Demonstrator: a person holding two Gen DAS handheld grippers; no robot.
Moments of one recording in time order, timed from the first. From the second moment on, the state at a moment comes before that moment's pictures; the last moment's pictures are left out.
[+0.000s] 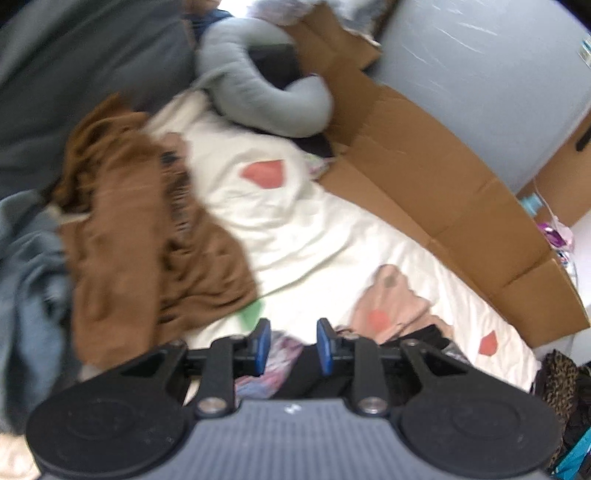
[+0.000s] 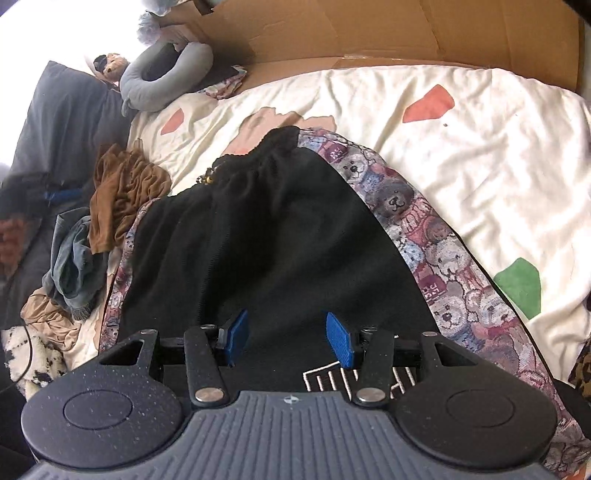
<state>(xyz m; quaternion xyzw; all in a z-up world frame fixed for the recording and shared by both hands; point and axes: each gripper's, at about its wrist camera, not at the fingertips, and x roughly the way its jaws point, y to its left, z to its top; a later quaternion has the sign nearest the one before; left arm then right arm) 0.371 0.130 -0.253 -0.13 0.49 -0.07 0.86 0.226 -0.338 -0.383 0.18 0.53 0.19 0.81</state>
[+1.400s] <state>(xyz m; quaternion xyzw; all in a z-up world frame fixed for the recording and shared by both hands) 0.463 0.006 -0.417 -0.02 0.61 -0.10 0.79 0.224 -0.345 -0.403 0.22 0.53 0.15 0.80</state>
